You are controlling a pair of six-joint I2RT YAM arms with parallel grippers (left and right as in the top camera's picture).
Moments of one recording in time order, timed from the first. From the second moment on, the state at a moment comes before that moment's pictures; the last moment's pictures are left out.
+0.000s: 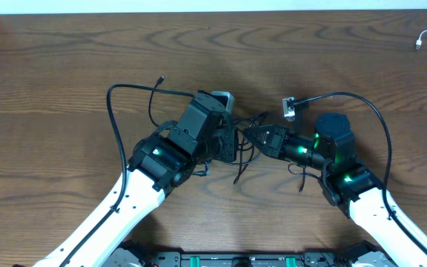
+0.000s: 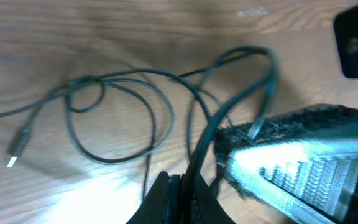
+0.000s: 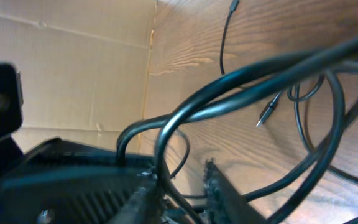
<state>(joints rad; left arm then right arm) -0.65 1.27 1.11 -0.69 0.16 -0.53 0.43 1.16 0.60 0.17 -0.66 1.00</state>
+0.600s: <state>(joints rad) -0.65 1.24 1.11 -0.65 0.24 -0.52 0.41 1.16 0.60 -0.25 -0.35 0.98</state>
